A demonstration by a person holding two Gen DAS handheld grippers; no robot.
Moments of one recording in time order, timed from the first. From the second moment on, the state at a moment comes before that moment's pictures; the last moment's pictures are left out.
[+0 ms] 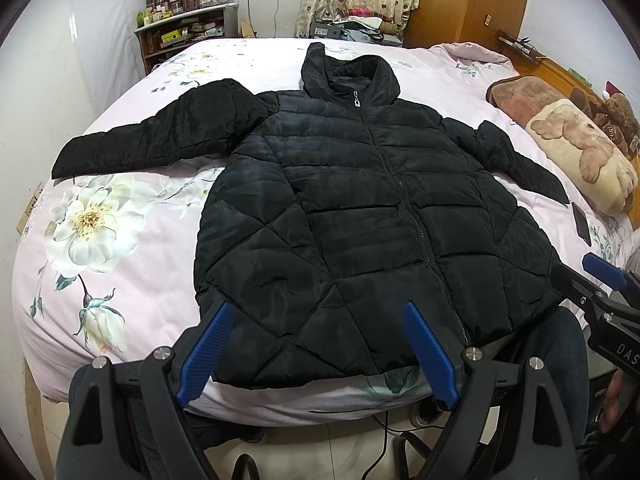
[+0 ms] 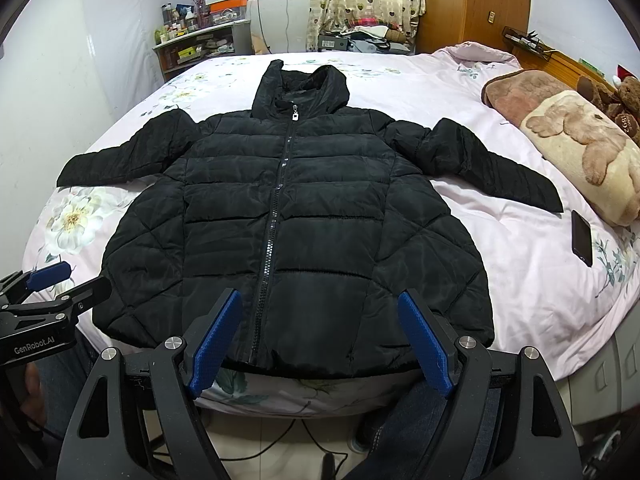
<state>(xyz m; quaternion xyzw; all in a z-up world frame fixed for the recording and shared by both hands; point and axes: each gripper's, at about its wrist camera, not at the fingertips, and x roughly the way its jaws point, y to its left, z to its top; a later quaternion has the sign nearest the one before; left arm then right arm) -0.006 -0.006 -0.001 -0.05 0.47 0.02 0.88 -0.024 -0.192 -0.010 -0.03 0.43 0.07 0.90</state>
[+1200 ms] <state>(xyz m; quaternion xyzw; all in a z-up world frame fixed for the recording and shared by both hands) 0.010 -0.004 -0.007 -0.04 0.47 0.02 0.88 -0.013 -0.195 -0.013 -0.02 0.43 0.07 0.90</state>
